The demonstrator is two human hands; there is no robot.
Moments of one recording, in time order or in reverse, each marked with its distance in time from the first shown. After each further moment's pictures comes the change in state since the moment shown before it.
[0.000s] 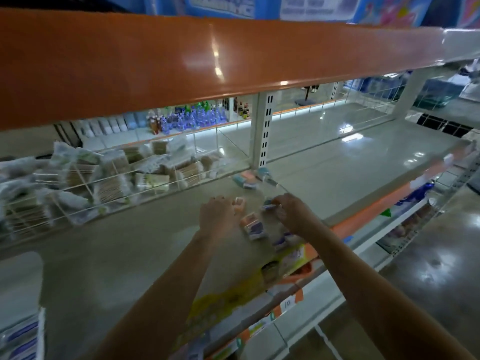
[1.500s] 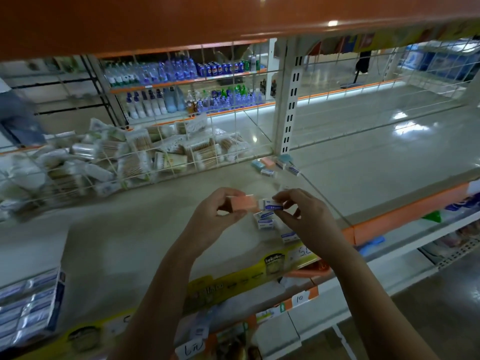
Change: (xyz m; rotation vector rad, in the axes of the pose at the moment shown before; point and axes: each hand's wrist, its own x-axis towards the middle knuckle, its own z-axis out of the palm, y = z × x) left_hand -0.085 -0.005 -0.045 -0.955 0.003 -0.047; right_hand -0.052 -0.023 -0.012 0.376 0.181 -0.263
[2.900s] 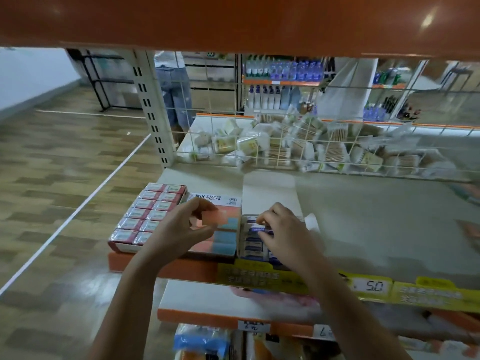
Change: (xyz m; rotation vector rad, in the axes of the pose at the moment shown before) left_hand -0.276 -0.088 -0.360 0.378 0.370 -0.143; right_hand -0.030 -0.330 0.275 -0.111 -0.407 -0.370
